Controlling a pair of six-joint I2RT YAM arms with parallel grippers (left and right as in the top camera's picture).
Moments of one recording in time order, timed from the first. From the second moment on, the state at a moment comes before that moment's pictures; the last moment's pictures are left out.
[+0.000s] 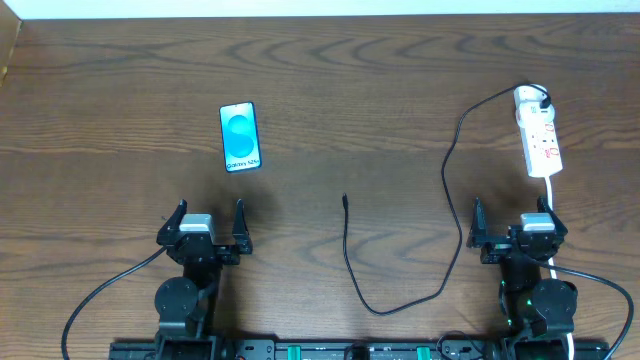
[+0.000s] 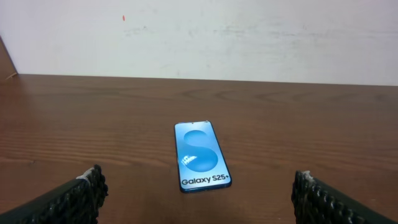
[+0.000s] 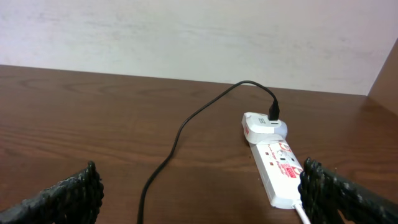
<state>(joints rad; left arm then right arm) -0.04 0.01 0.02 -0.11 0.00 -0.03 0.07 0.01 0.01 -0.07 0.06 -0.06</state>
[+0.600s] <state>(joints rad) -0.04 0.01 0.02 -0.11 -0.01 -0.03 0.07 0.01 0.01 -0.07 0.06 -0.06</state>
